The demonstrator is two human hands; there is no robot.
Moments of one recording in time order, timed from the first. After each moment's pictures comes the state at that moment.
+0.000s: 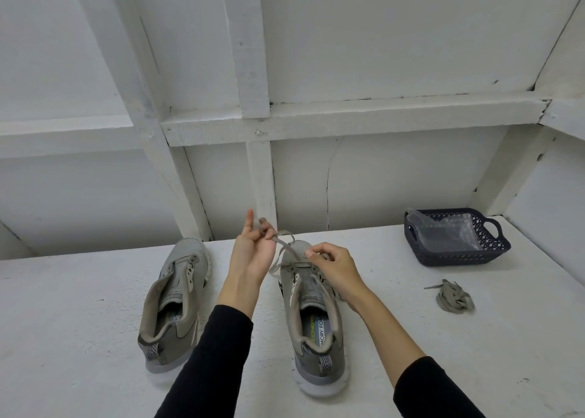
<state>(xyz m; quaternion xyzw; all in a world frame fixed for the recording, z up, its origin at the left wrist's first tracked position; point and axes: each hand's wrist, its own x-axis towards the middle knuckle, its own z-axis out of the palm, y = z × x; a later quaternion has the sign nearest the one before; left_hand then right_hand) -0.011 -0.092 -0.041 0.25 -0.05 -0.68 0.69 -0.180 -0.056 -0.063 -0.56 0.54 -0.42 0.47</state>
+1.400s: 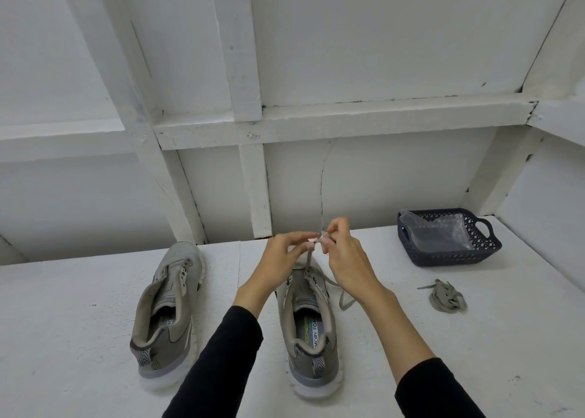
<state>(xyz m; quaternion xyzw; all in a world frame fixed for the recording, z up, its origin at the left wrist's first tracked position) -0.047 -0.073 -0.040 0.50 -0.69 -0.37 0.39 -0.205 -0.050 -0.030 -0.71 0.55 -0.36 0.23</state>
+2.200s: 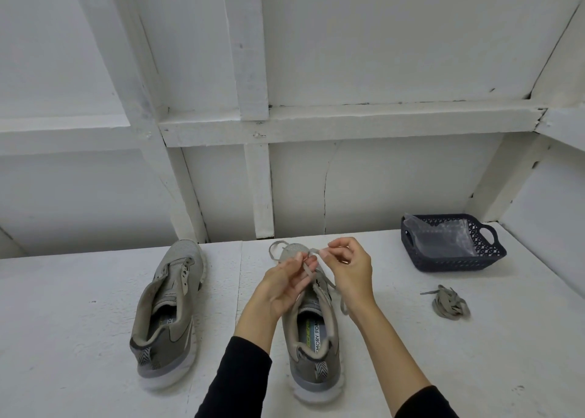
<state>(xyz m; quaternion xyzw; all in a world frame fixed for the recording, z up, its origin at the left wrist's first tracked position) -0.057 -0.047 -0.056 0.41 -0.14 -0.75 0.51 -0.188 -0.041 -0.052 -0.45 0.55 -0.57 0.41</state>
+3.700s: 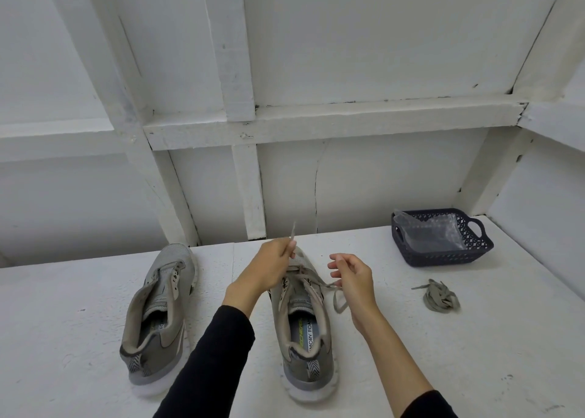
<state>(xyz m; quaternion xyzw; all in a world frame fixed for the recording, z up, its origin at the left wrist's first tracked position) -0.039 -0.077 -0.045 0.58 -0.72 -0.30 0.25 -0.210 -0.036 -0.076 -0.38 0.60 -0.54 0.45</state>
